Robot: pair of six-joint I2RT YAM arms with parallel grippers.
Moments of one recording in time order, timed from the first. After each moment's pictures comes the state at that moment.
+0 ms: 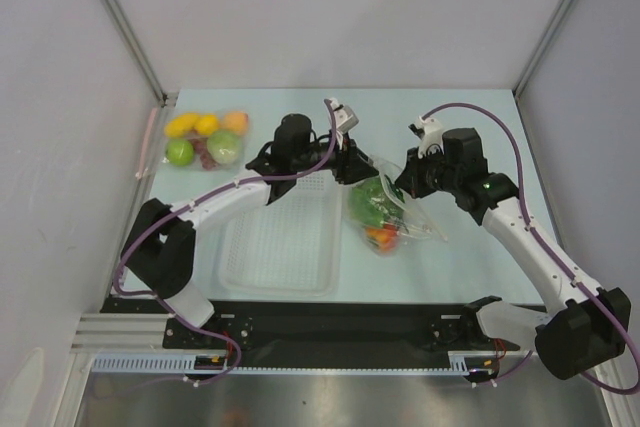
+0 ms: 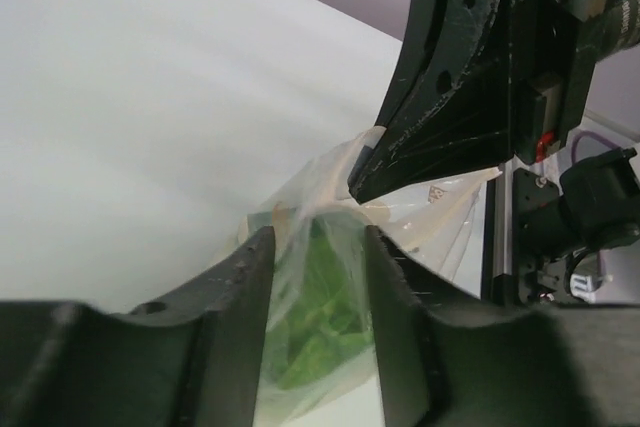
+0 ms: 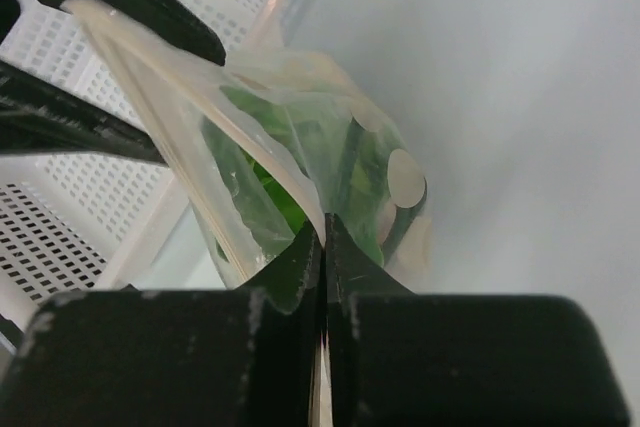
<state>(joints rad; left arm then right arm) -0.66 1.63 1.17 0.27 0.70 -0.18 0.36 1.15 1.02 -0.47 -0.34 0.08</state>
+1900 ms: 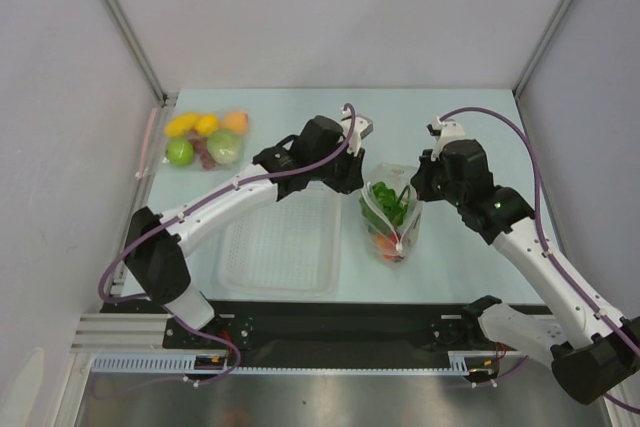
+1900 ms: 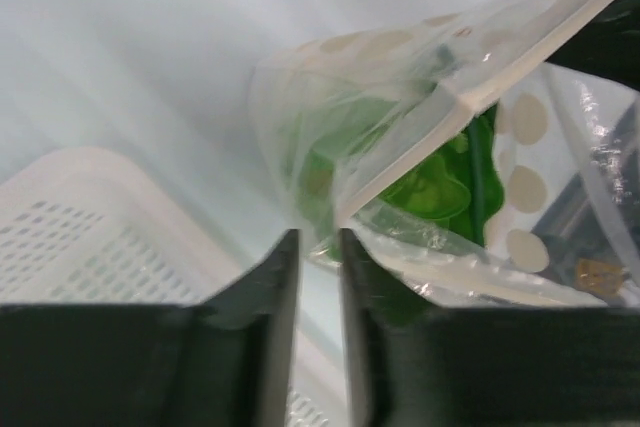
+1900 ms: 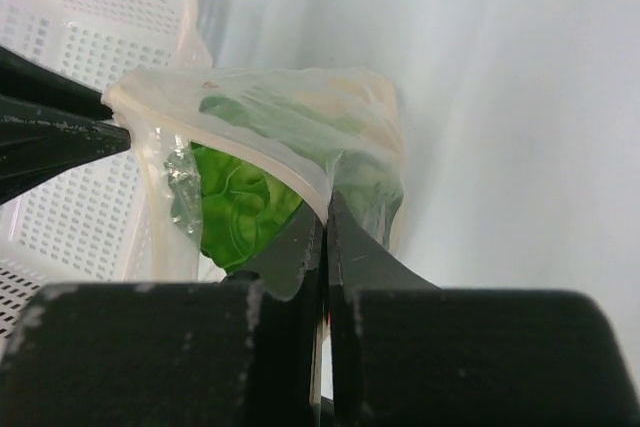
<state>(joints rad) -0.81 1.61 1.42 -0.45 0.17 -0.21 0.47 1.01 1.02 -0.56 0.07 0.28</state>
